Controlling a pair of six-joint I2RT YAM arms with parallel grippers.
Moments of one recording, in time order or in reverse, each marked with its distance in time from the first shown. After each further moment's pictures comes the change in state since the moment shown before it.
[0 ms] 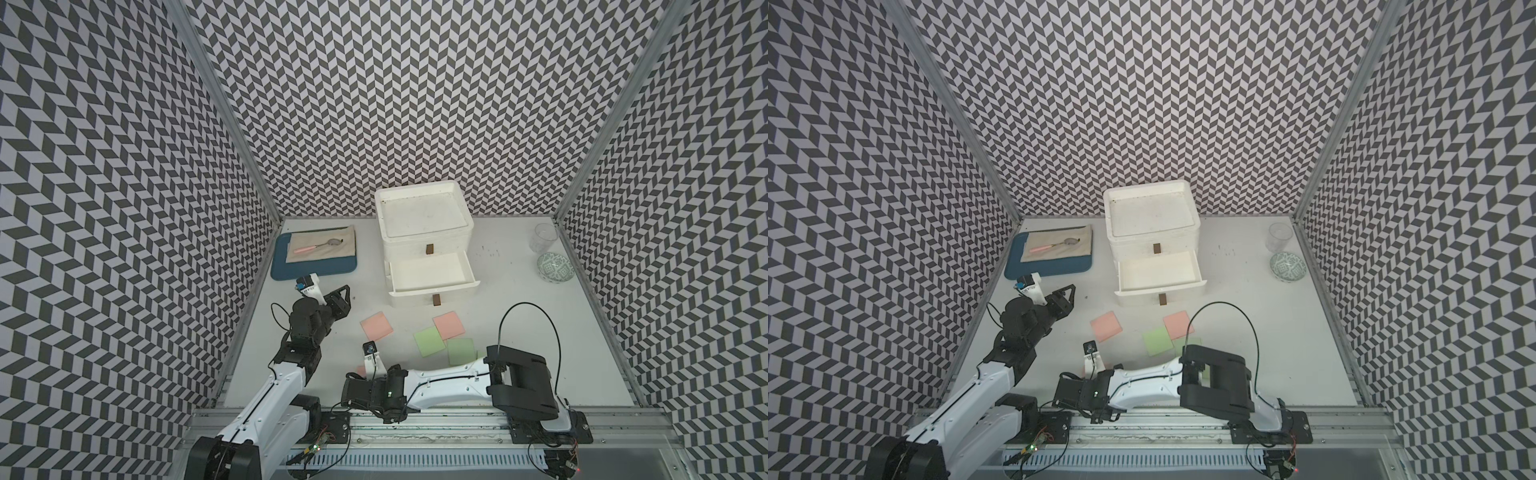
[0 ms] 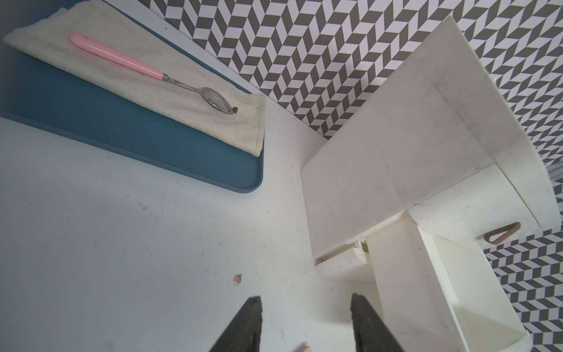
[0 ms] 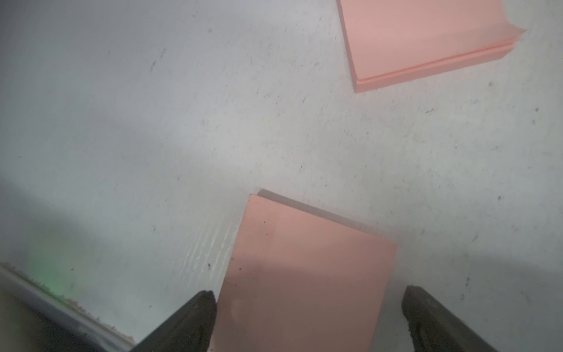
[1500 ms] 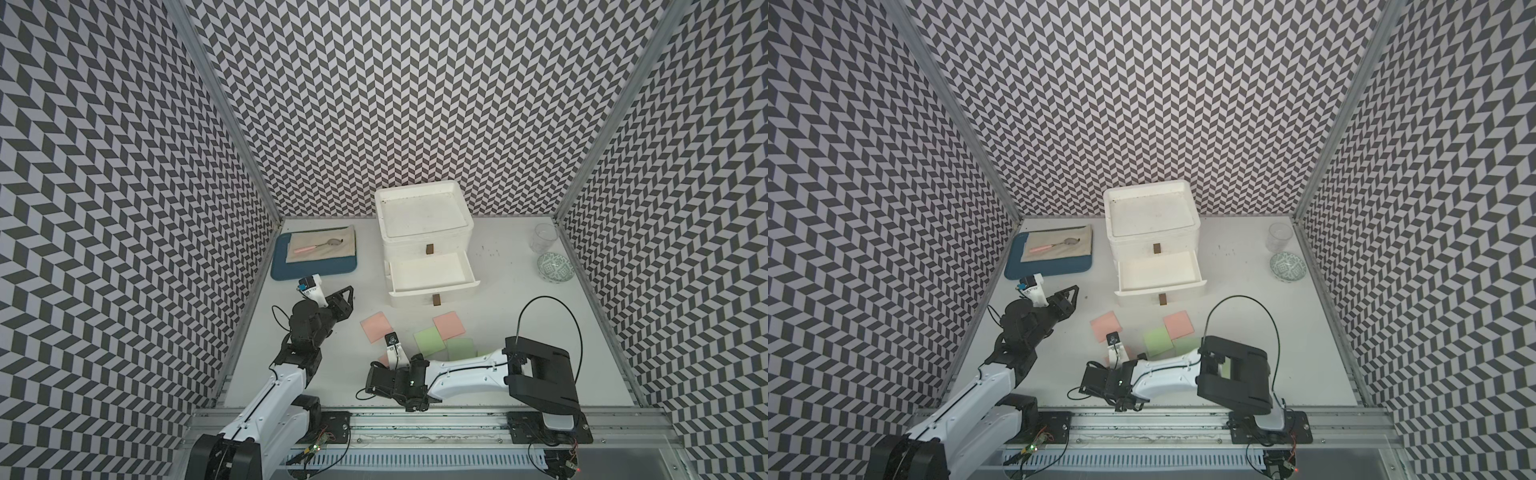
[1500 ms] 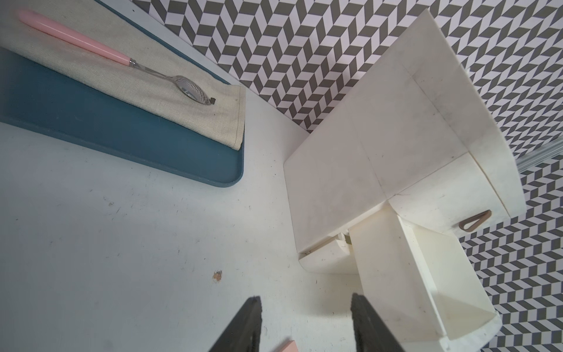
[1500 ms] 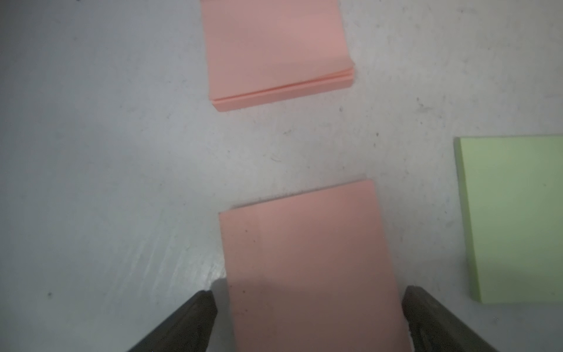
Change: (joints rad) left arm 0.000 0.021 -0.026 0.072 0.067 -0.019; right arm -0.081 -0.142 -0.248 0.080 0.039 -0.136
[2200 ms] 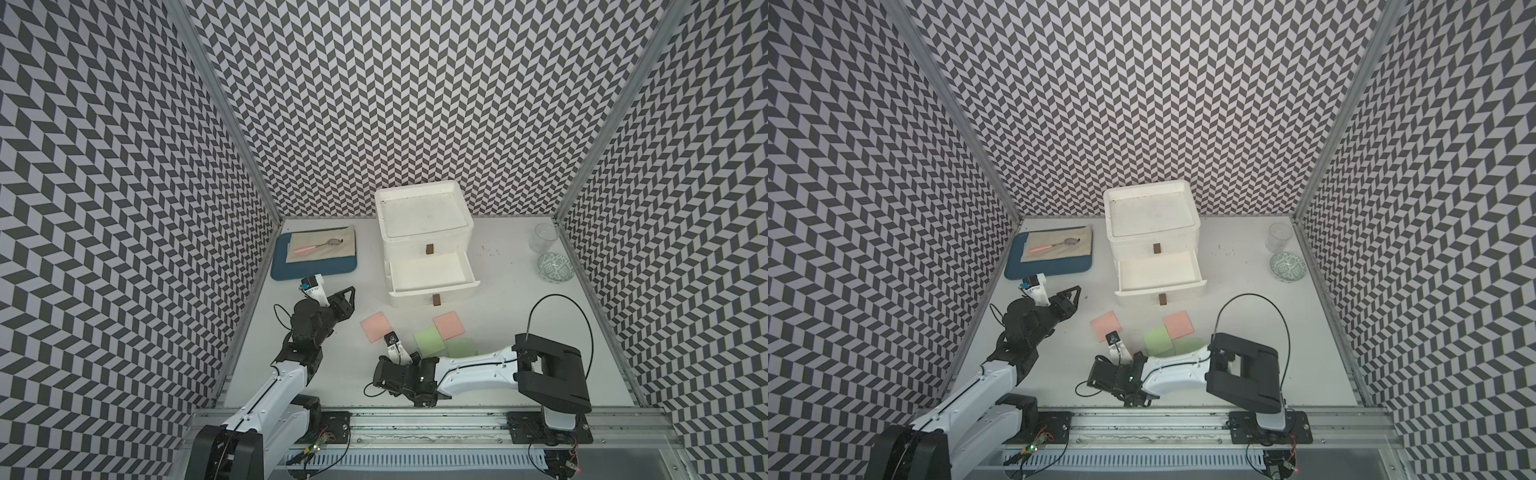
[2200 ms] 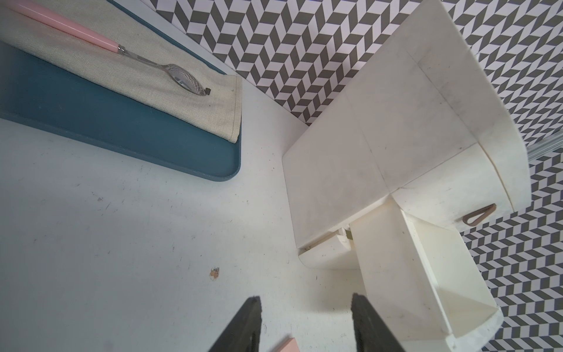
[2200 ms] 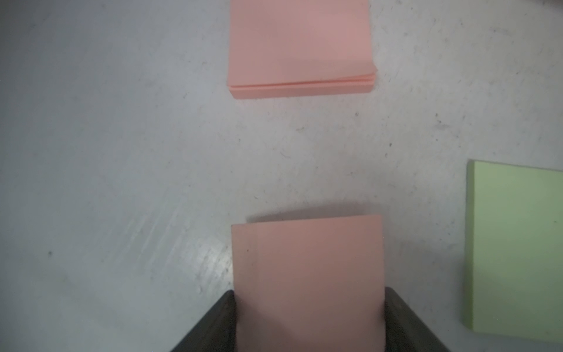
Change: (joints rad) left arm 0.000 0.033 0.000 0.027 0.021 0.005; right arm -0.026 -0.095 -0.125 0.080 -0.060 -0.145
